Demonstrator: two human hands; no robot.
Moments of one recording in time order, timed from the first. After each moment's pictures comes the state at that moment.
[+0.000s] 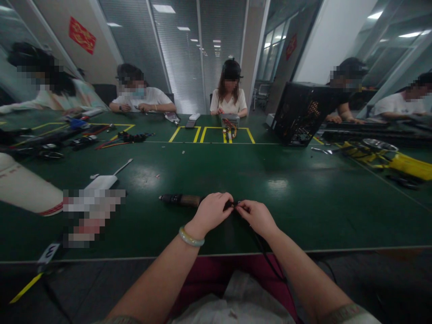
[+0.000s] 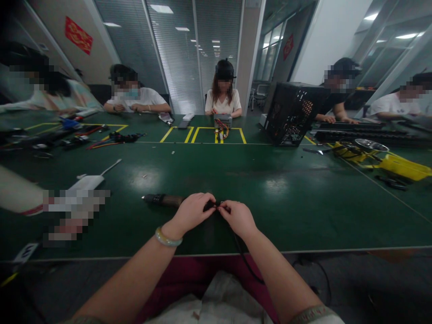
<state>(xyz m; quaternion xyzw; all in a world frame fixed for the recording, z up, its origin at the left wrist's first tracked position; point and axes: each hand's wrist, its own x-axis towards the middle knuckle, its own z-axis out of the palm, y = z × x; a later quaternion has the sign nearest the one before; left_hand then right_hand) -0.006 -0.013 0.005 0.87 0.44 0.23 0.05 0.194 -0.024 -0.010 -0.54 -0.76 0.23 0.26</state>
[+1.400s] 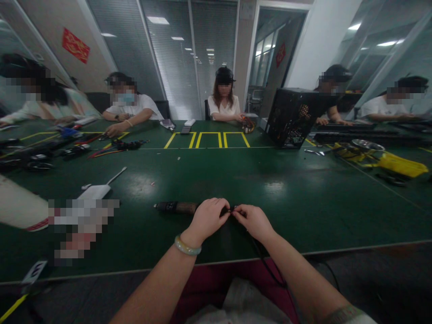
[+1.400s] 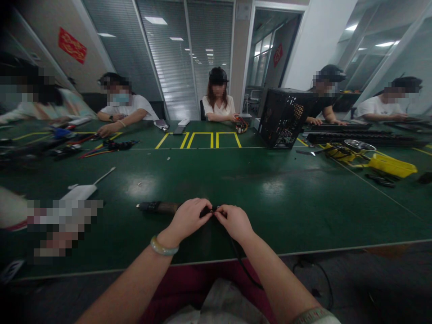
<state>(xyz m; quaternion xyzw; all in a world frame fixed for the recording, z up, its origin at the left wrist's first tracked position) -0.004 -0.012 0.002 0.87 0.44 0.23 0.04 0.192 -0.025 -0.009 -0.54 -0.76 0.23 0.27</state>
